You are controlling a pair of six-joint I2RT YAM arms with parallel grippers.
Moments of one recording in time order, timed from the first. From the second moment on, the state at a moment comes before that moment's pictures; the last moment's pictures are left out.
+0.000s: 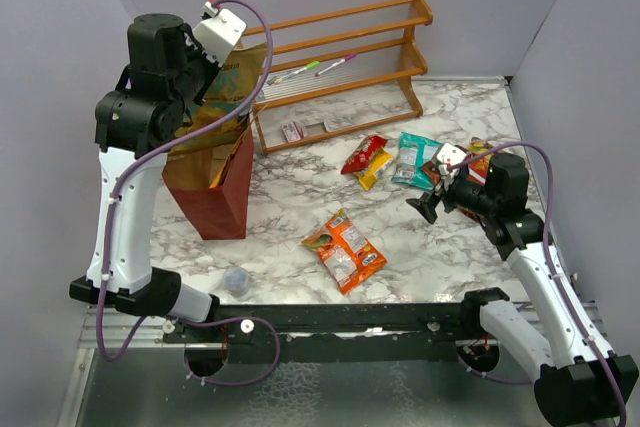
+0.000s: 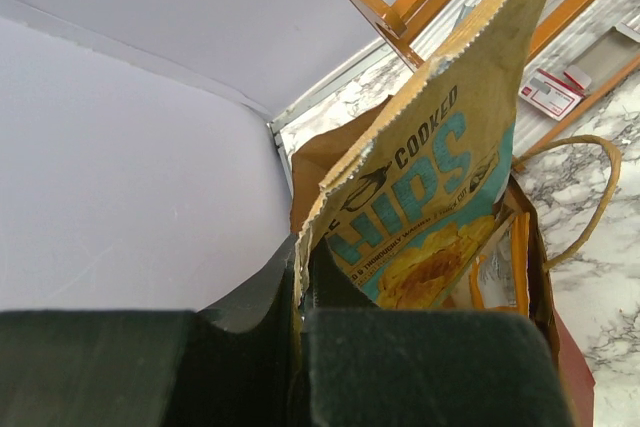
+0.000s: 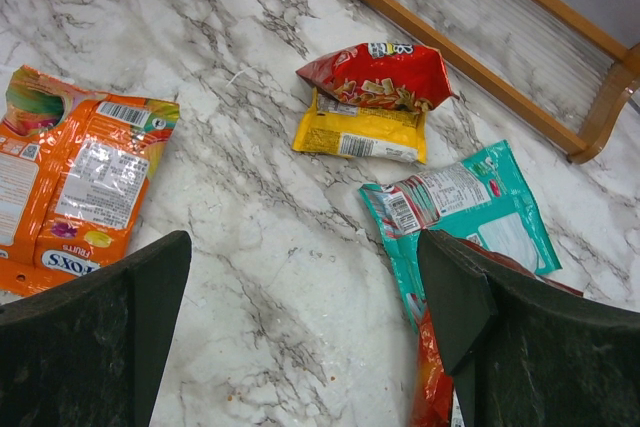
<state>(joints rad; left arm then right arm) -0.26 1.44 2.13 -1.07 -0.17 0.55 0.13 0.81 0.70 -0.31 -0.65 -0.52</state>
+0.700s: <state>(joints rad) -0.23 1.48 2.14 -1.10 -0.17 0.41 0.13 0.83 0.70 -0.35 -0.69 -0.52</state>
